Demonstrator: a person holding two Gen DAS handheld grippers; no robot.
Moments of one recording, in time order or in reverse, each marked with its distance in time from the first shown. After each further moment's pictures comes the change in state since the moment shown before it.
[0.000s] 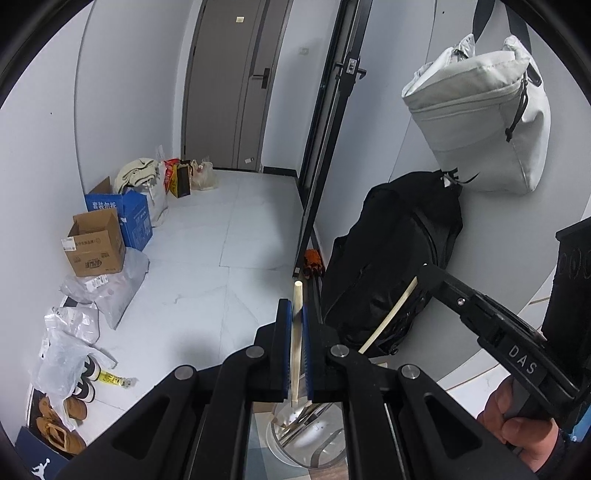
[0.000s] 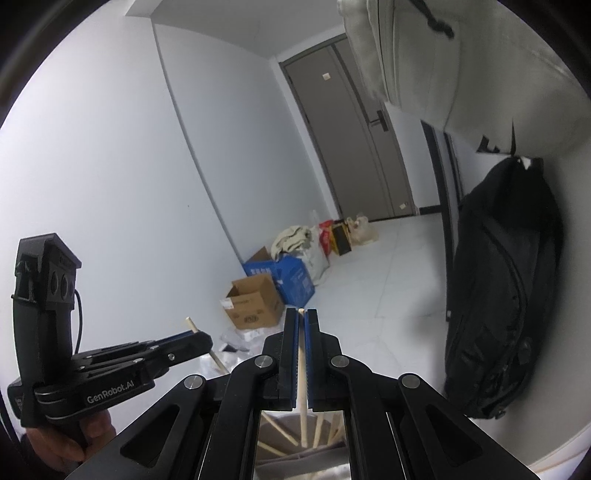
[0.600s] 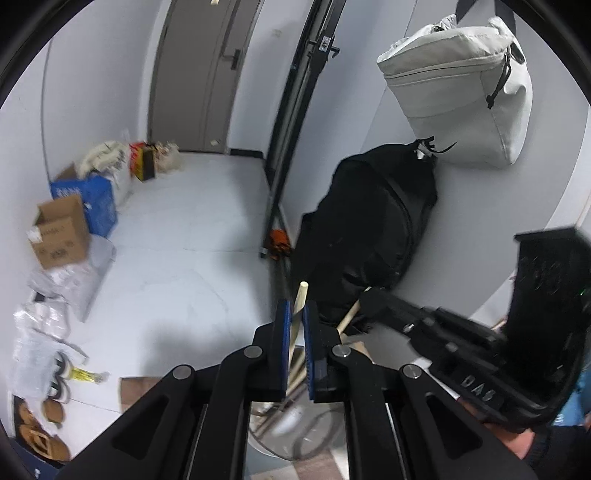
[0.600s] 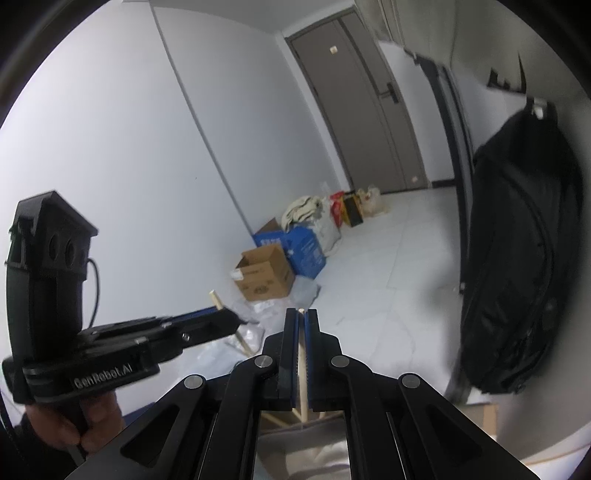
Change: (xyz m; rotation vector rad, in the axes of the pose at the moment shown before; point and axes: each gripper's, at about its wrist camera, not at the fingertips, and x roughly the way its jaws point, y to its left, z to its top) left arm 0.021 0.001 -0.010 0.011 0.081 -0.163; right arm 0.024 -0.009 -0.033 0.013 0.113 0.058
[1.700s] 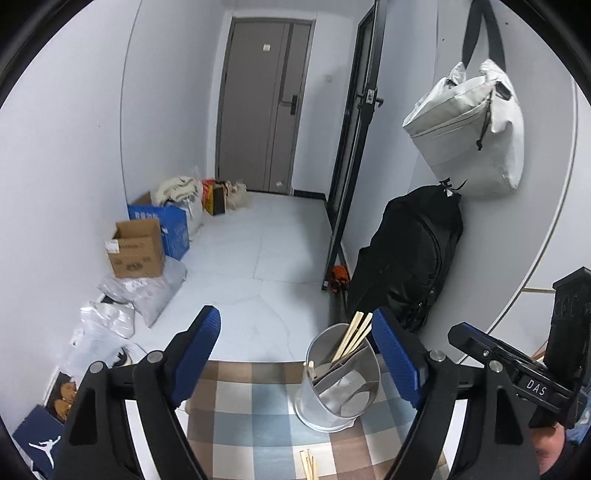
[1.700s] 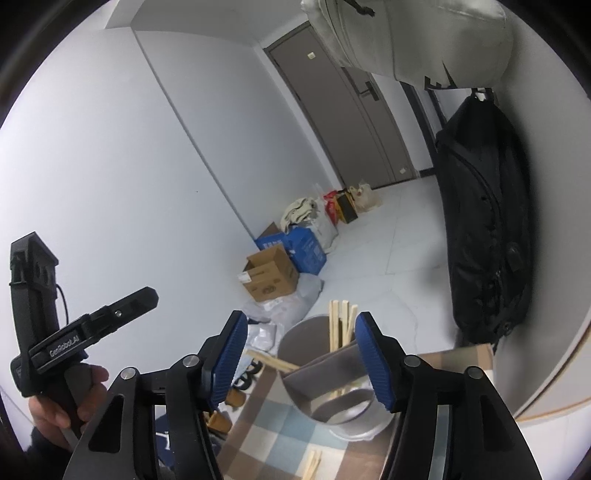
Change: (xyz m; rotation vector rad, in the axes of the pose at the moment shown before) left arm -0.097 -0.024 -0.041 -0.017 -0.208 0.292; right arm -0.086 0.007 -0.038 0.107 -0.039 0.000
